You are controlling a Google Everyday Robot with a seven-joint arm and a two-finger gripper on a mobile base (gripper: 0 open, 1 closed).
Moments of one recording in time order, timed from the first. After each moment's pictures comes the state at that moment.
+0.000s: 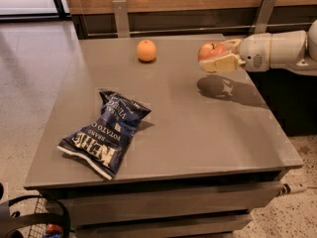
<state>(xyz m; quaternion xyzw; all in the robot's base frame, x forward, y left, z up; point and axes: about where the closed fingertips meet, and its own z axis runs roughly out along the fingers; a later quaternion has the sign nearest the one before) 0.657 -0.159 0.904 -0.43 0.69 0.29 0.50</state>
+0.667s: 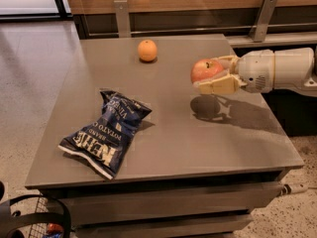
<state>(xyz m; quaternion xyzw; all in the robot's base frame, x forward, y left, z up) 0.570 -0.127 0.904 -0.46 0.67 0.32 0.49</state>
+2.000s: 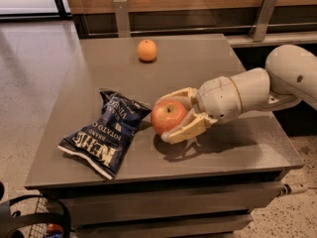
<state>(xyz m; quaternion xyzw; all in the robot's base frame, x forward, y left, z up) 0.454 -0.029 0.876 -0.62 0.52 0.43 0.41</state>
